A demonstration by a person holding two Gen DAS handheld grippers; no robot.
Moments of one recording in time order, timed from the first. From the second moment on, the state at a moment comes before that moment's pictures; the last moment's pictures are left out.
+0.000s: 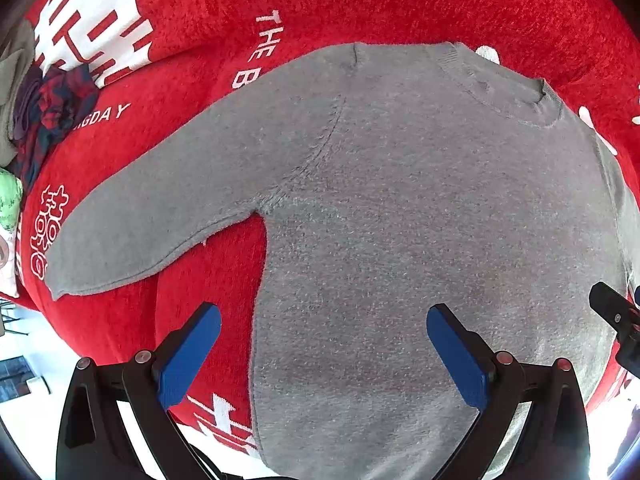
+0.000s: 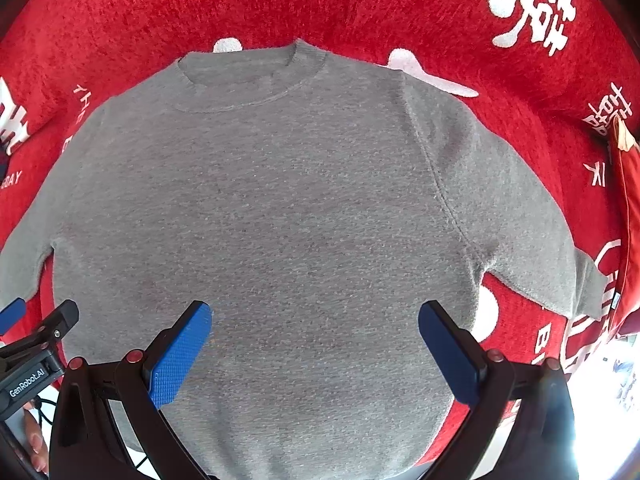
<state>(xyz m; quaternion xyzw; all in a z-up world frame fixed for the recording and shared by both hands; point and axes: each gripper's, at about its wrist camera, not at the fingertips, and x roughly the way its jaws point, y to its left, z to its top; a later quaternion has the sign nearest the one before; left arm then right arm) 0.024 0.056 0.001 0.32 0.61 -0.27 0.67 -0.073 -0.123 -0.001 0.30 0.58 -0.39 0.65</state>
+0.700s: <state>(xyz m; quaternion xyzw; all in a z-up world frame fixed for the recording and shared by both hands) 0.030 0.077 0.000 0.31 0.61 -0.27 0.67 -0.066 -0.110 0.000 0.30 0.58 -0.39 0.65</state>
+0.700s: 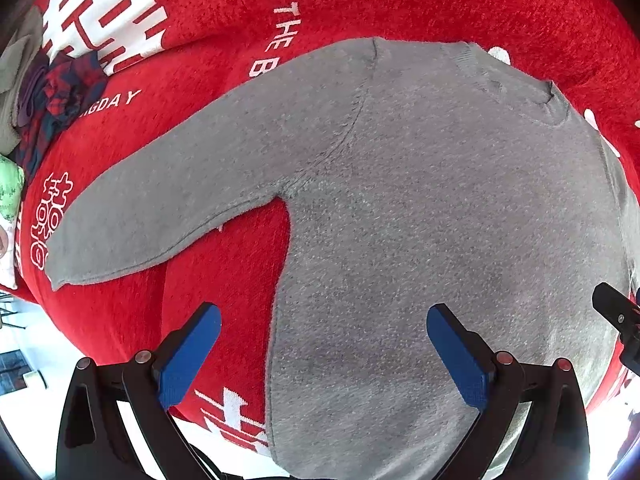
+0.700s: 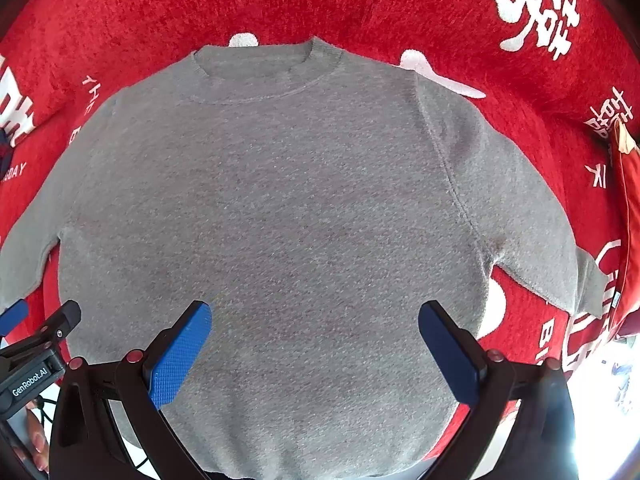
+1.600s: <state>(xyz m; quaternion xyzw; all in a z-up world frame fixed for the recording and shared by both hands) 0.145 0.190 -0.039 0.11 0.66 -0.21 0.71 0.003 -0.051 -0.009 0.26 0.60 -0.33 0.68</state>
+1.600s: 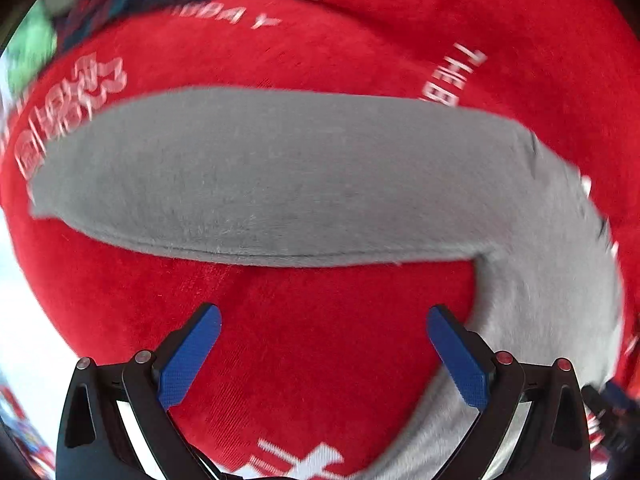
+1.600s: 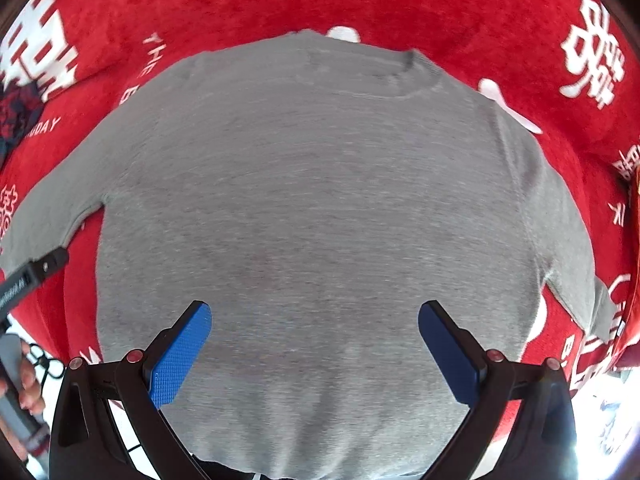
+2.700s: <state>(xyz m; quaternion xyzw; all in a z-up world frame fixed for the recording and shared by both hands) 0.209 0.254 0.009 -0.09 0.53 -0.25 0.81 0.013 -0.004 -0.010 0.27 0.59 -0.30 0.70</state>
